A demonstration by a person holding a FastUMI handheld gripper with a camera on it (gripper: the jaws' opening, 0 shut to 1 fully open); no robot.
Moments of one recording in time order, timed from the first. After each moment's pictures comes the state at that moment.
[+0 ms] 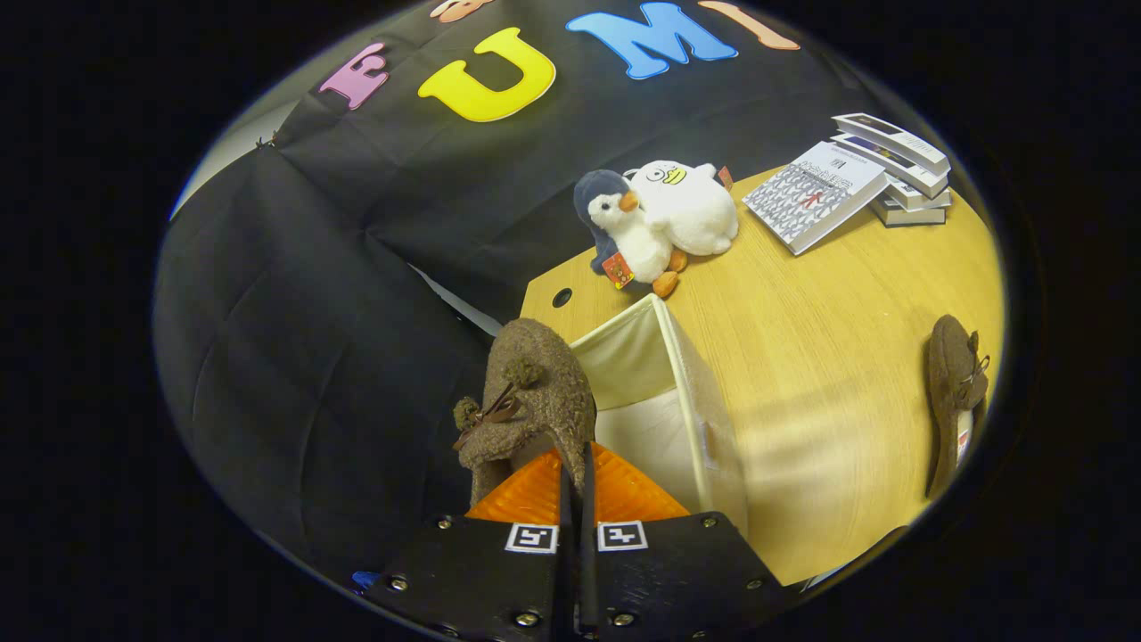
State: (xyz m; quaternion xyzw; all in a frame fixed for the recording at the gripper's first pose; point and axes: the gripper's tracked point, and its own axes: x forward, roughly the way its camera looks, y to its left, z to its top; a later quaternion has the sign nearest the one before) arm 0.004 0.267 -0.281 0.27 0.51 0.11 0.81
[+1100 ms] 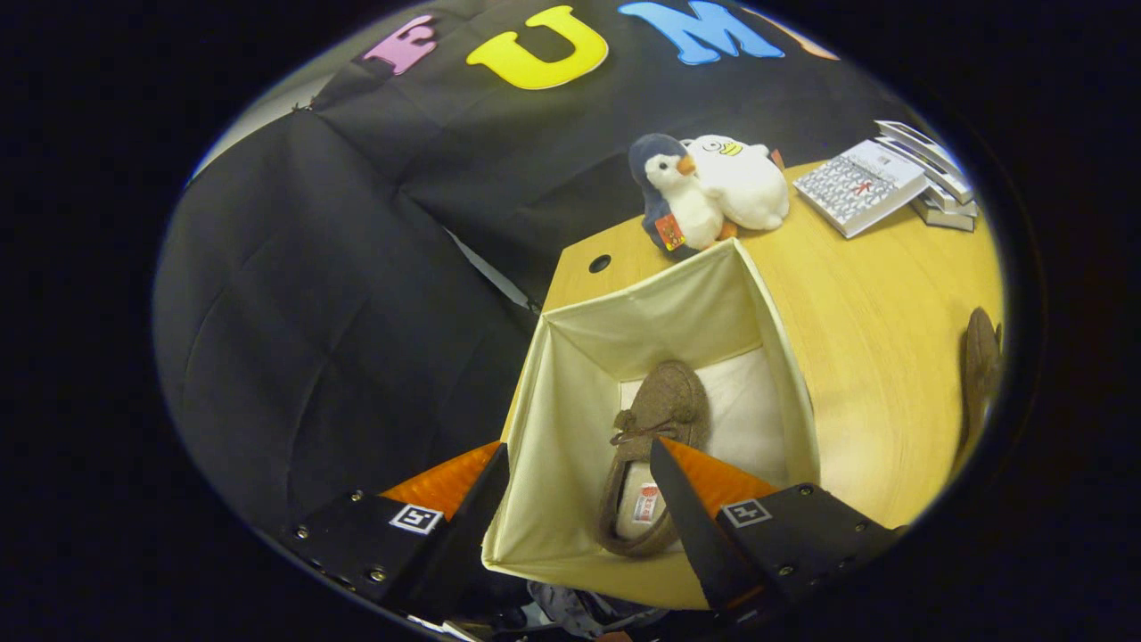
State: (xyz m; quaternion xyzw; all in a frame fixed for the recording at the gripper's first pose) arm -0.021 0.304 -0.276 0.23 0.49 0.19 0.82
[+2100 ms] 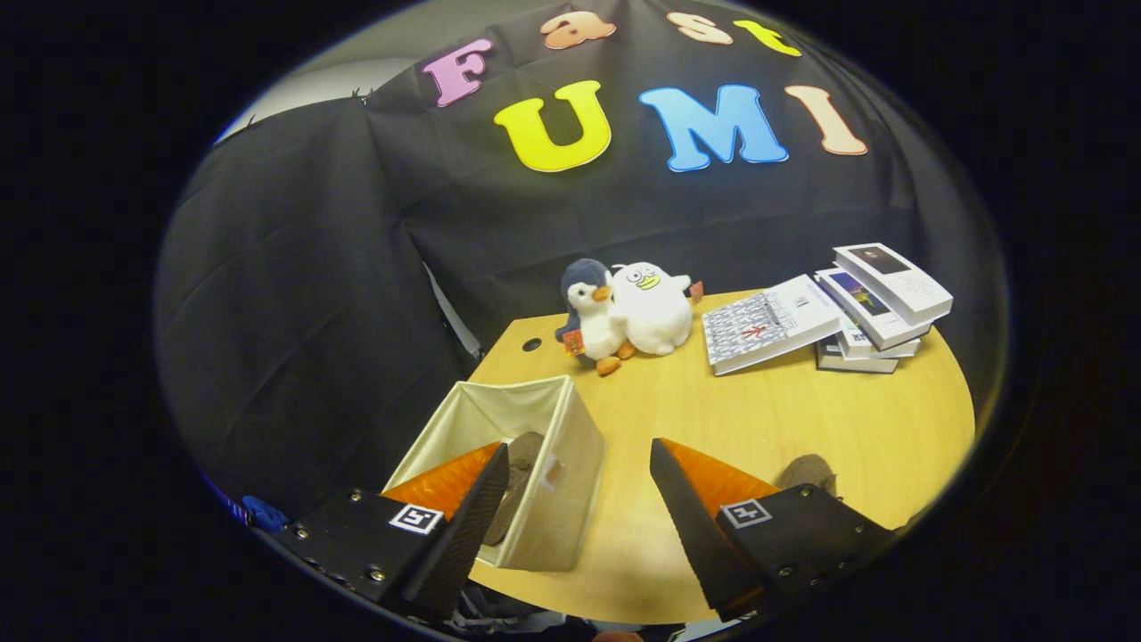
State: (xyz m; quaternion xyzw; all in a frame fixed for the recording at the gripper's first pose) arm -0.005 0.103 -0.214 0.10 0.41 0.14 0.90
